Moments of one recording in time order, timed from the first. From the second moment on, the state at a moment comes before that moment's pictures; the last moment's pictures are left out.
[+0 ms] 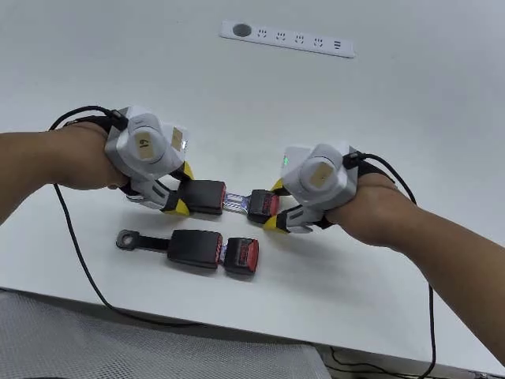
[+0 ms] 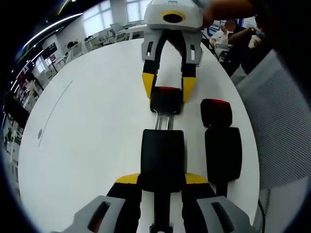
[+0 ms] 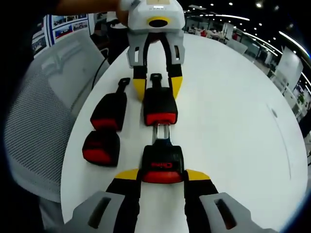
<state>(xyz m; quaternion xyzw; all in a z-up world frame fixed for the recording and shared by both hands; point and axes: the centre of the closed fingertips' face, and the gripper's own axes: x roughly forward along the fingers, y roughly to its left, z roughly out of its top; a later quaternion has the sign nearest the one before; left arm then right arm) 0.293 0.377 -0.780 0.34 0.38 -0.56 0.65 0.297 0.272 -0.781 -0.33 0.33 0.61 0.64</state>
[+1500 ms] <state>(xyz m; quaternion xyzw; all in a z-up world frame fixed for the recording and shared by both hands) 0.295 0.378 -0.781 0.34 0.37 -0.57 0.65 0.295 0.302 -0.782 -0.33 0.32 0.63 0.63</state>
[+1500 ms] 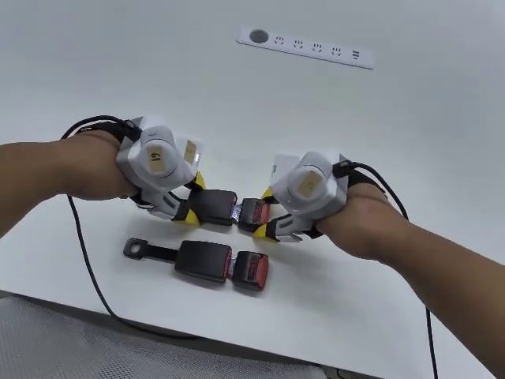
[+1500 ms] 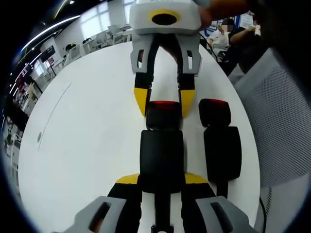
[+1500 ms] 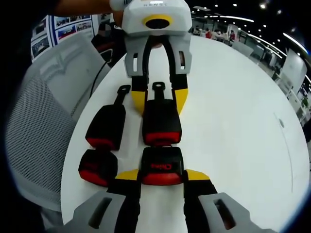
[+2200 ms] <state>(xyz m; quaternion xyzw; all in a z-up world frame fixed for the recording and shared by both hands) 0.294 0.379 -0.780 0.32 0.37 -0.56 0.67 0.296 0.301 -0.781 -0.34 0.32 0.62 0.63</state>
